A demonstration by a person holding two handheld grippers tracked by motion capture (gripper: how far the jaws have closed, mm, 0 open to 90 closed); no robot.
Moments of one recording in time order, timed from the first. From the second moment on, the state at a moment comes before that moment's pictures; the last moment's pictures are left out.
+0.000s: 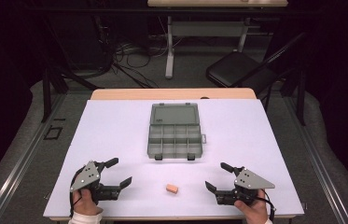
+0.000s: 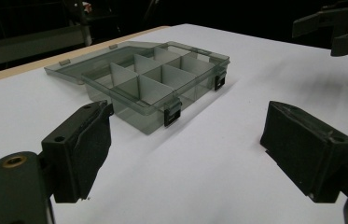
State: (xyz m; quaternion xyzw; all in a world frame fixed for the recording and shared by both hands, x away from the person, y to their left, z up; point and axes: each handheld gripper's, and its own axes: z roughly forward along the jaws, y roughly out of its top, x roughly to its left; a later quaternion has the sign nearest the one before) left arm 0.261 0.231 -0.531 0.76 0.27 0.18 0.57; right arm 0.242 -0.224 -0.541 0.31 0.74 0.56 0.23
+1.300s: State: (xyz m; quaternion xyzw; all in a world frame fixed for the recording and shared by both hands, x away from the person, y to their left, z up) left arm 0.253 0.232 -0.533 0.77 0.27 0.18 0.55; right arm 0.257 -0.152 -0.520 0.27 0.81 0.49 0.17
